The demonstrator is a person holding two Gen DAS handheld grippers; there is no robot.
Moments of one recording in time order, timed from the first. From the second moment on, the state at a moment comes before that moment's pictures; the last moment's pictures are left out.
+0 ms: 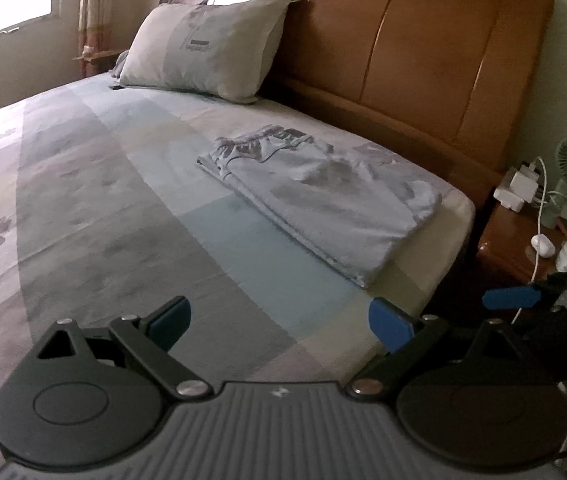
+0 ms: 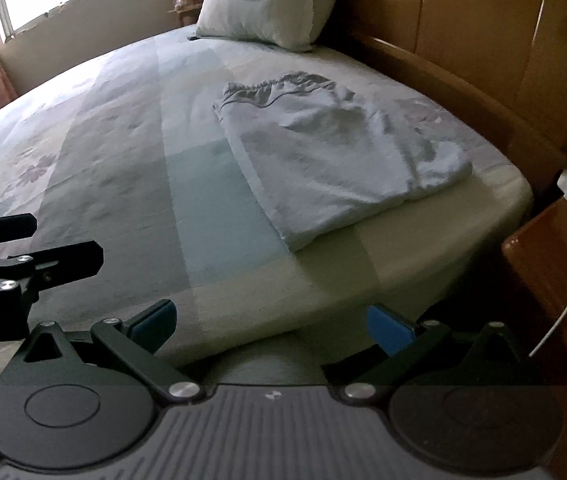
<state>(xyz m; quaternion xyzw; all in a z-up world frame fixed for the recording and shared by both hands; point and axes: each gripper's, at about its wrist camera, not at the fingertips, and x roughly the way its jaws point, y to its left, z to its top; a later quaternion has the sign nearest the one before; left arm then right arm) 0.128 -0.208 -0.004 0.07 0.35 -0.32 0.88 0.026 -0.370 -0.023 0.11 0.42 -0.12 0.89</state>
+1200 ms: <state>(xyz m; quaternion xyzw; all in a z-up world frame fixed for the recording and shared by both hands) 0.122 -0.212 0.000 0.09 0.35 -0.32 0.88 0.014 -0.383 -0.004 0.12 0.39 -0.13 0.90</state>
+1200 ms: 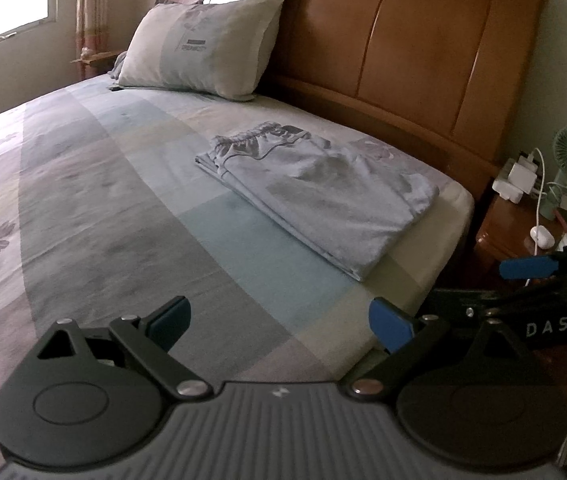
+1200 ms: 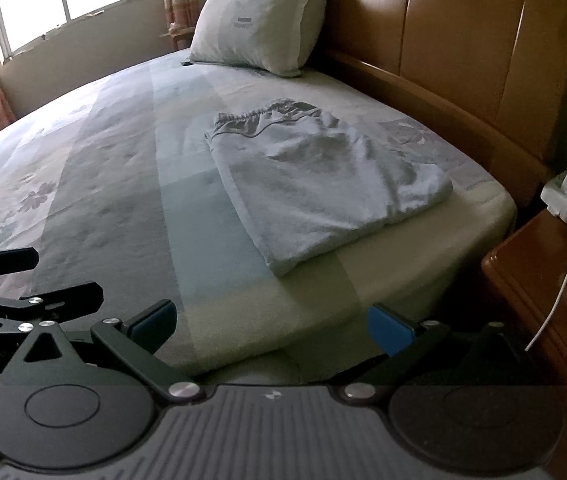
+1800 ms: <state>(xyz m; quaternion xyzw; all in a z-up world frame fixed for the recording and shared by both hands) 0.122 -0.211 0.000 0.09 0.35 -0.32 0.87 0.015 -0.384 -0.005 0.12 0.39 -0.13 0.90</state>
